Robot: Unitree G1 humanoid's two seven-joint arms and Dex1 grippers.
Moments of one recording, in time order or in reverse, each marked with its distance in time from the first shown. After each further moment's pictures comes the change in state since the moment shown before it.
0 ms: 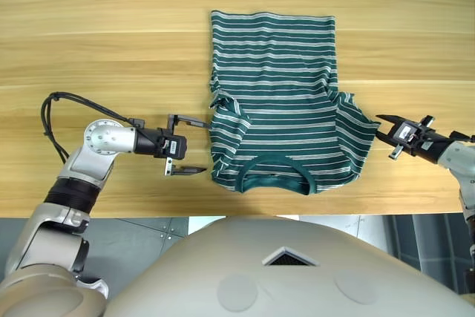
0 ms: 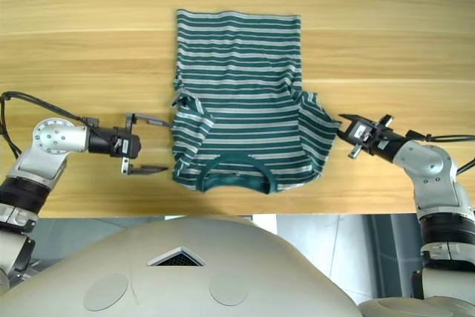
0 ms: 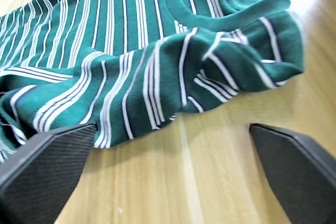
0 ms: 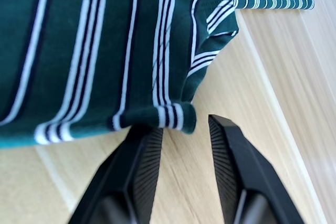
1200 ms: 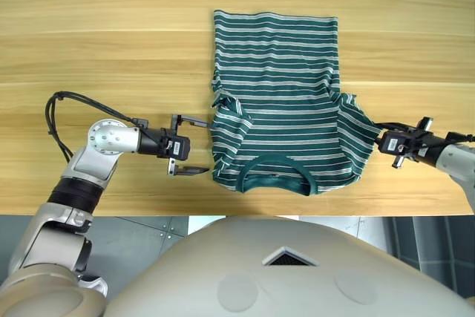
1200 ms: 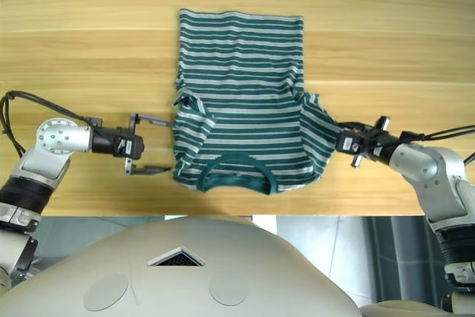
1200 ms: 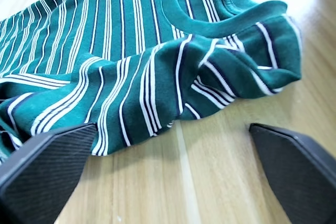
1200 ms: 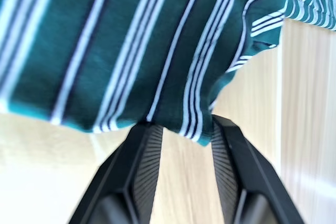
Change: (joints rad) left arm -0.005 -0.024 -0.002 -0.012 0.020 0.002 0.019; right arm 0.166 -0.166 0.046 -0.399 -0.186 0.229 -0.069
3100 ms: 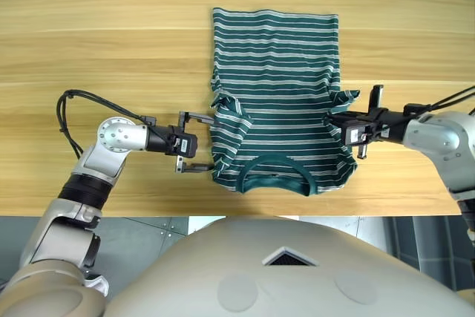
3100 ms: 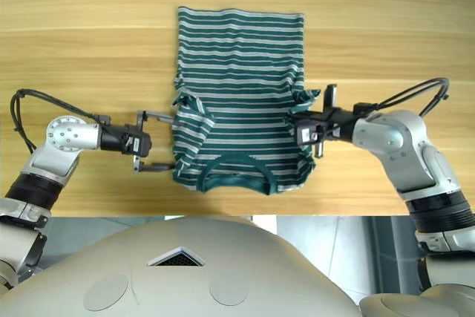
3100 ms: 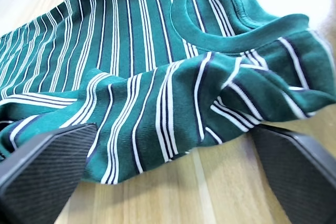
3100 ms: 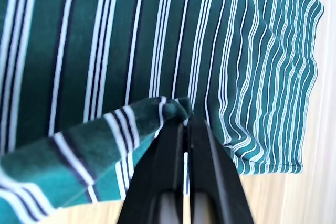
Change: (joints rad) left arm -0.026 -0.046 -0.011 0.014 0.018 -0.007 0.012; right arm -0.311 0.100 0.164 -0.116 -0.030 -0.082 0.194
